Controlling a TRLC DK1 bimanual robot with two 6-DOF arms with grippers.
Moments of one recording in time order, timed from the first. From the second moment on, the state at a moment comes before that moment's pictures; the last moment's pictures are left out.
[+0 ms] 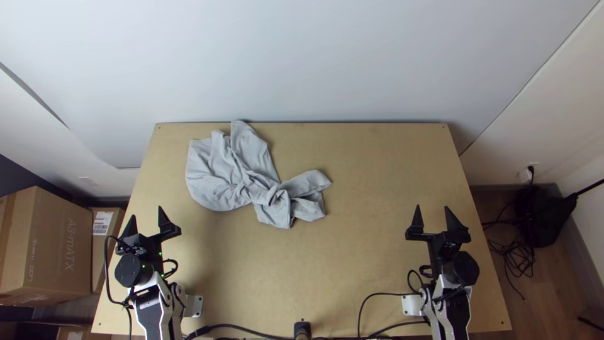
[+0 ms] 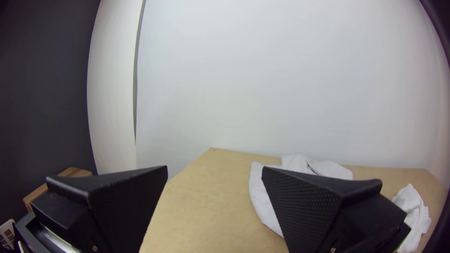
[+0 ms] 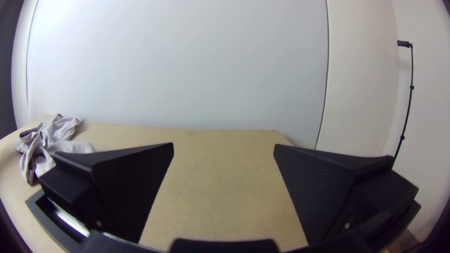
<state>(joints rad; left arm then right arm) 0.40 0.01 0.05 0.01 0.00 -0.03 -0.02 0.01 0.02 0.00 0.04 -0.04</state>
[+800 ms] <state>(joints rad) 0.44 0.01 0.05 0.01 0.00 -0.02 0.01 0.00 0.02 0.06 0.04 -0.03</state>
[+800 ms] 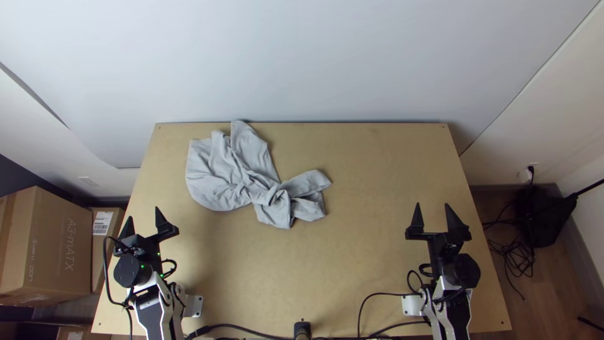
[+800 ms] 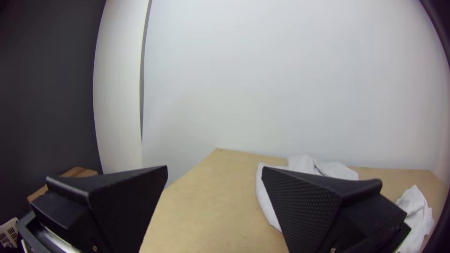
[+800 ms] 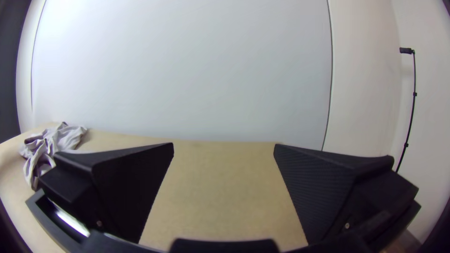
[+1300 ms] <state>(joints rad) 0.44 0.04 0.15 0.12 0.00 0.02 0.01 0.00 0.16 0.25 0.04 -0.04</state>
